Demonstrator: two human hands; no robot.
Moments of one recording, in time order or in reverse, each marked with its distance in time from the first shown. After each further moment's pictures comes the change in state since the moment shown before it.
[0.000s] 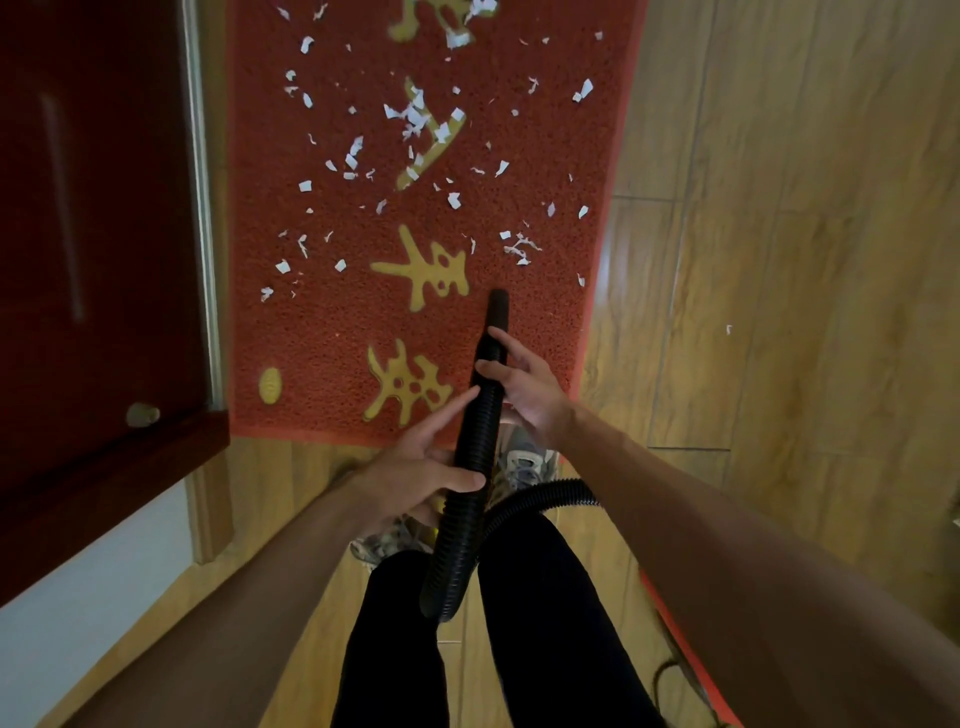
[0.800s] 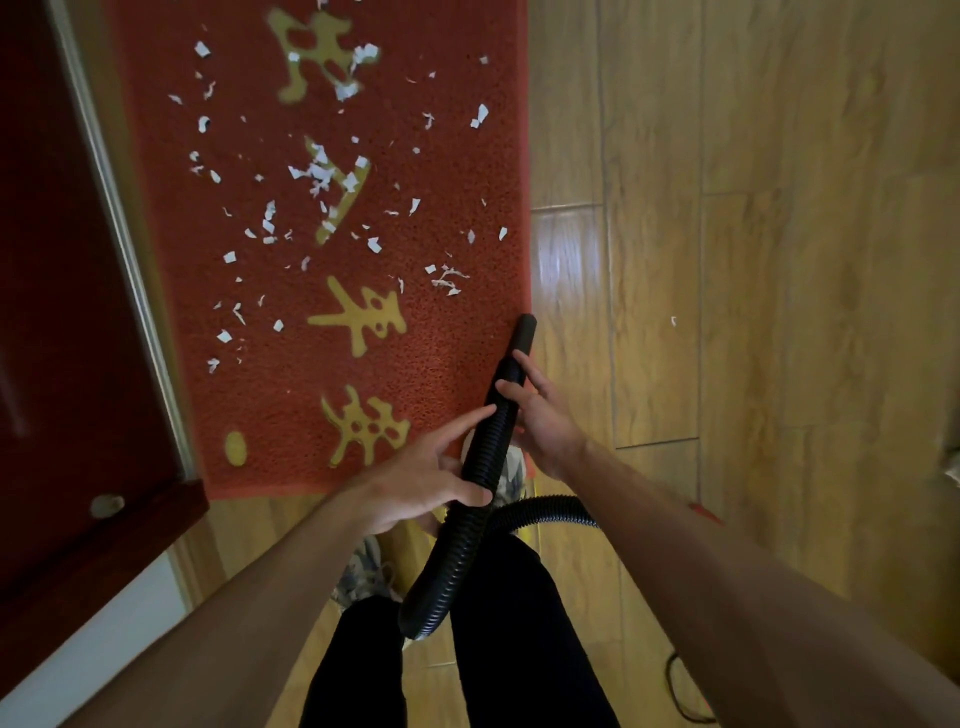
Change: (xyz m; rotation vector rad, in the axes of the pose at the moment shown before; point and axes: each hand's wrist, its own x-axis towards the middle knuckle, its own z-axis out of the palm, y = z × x) left_hand 0.045 0.071 0.056 0.246 -0.107 -0.075; right_hand -0.019 -0.014 -0.086 0.306 0.160 -0.024
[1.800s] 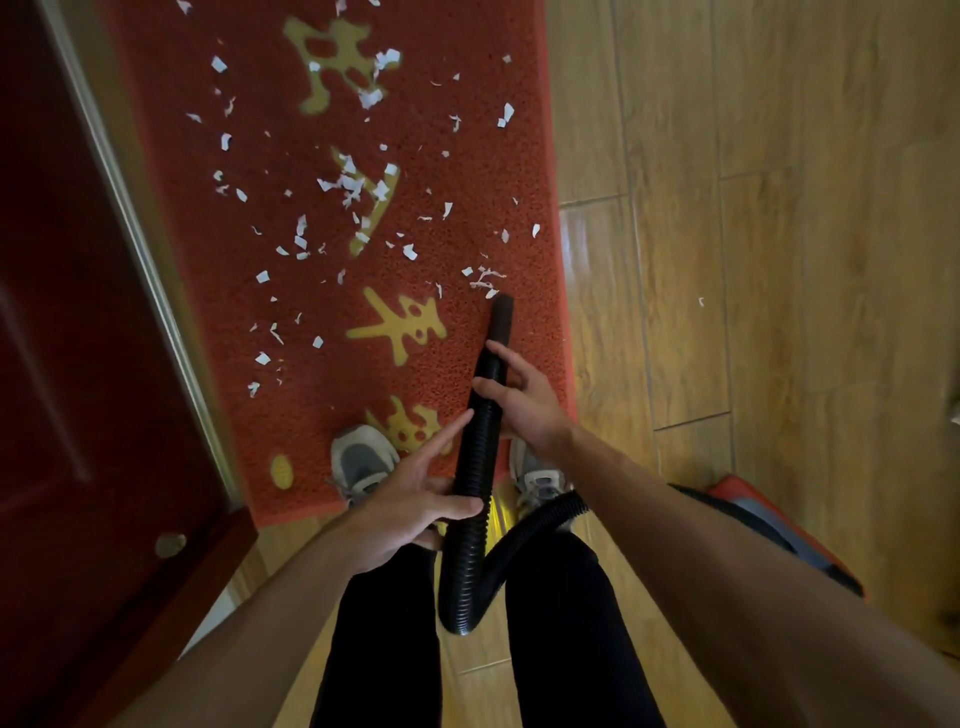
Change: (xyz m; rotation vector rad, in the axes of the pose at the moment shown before) left_hand -0.045 -0.048 -0.082 -0.148 -0.037 0.011; right_hand 0.011 0.019 0.099 -0.232 0.062 -0.084
